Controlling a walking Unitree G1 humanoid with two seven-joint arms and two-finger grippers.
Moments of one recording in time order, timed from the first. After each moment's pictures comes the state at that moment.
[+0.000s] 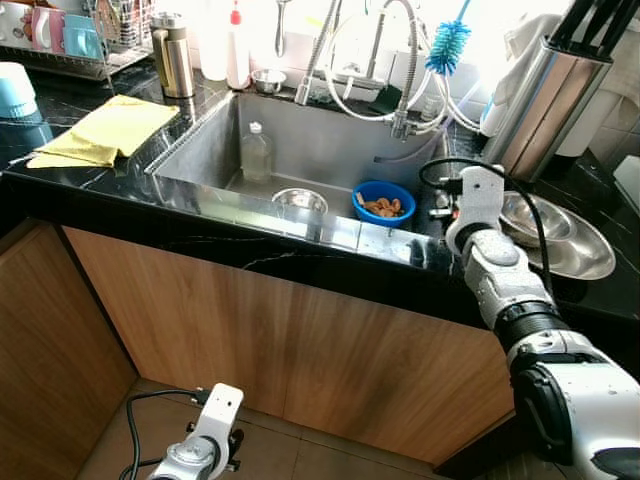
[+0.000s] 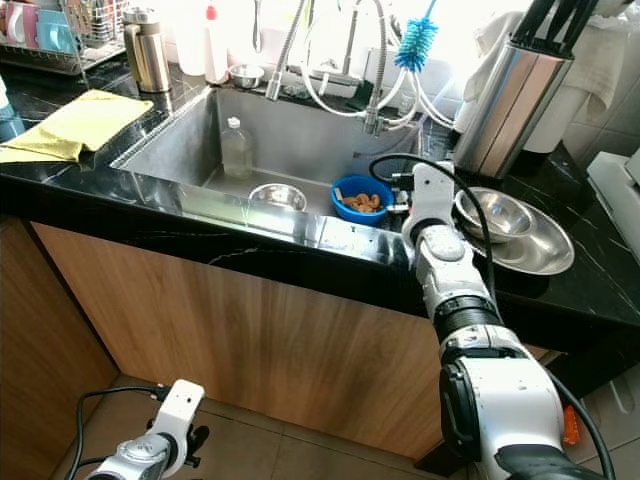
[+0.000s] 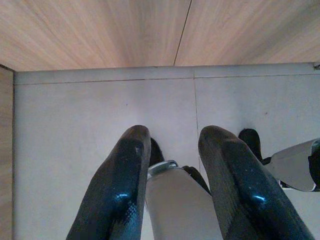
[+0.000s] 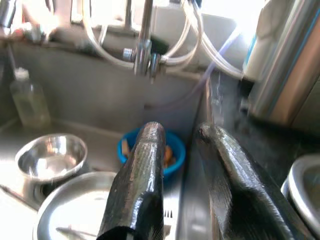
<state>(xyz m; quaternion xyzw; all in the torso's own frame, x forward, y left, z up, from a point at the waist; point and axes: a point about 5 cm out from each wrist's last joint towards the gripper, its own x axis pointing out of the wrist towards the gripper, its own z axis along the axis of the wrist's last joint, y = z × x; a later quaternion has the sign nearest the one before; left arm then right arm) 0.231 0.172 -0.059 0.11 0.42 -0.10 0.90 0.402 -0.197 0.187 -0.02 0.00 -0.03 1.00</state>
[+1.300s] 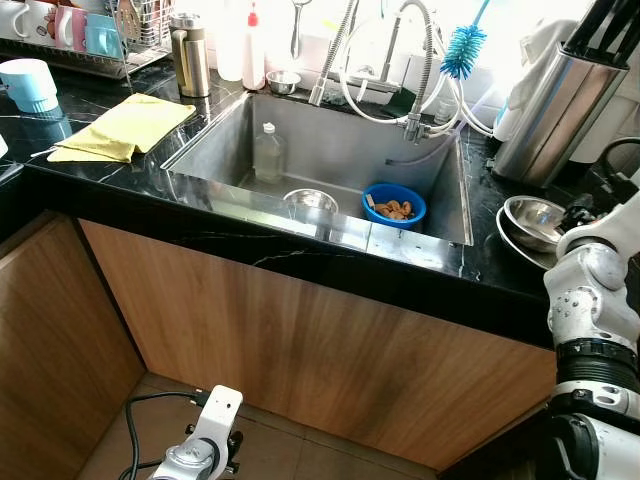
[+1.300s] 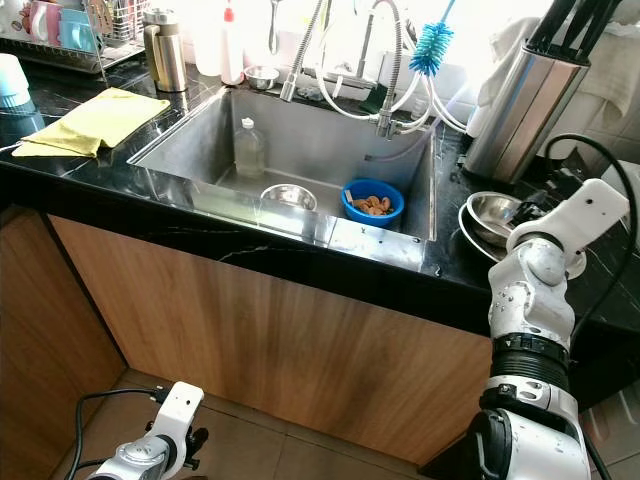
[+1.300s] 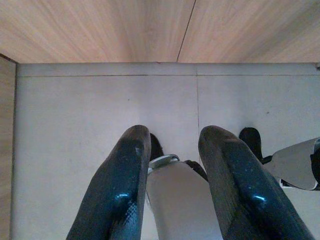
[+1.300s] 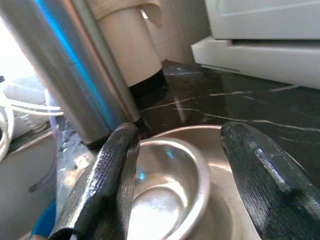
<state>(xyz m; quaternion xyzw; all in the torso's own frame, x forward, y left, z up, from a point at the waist) 0.228 0.173 -0.061 0.11 0.42 -0.10 0.90 0.350 -0.294 0.183 0.21 -0.01 -0.33 0.92</state>
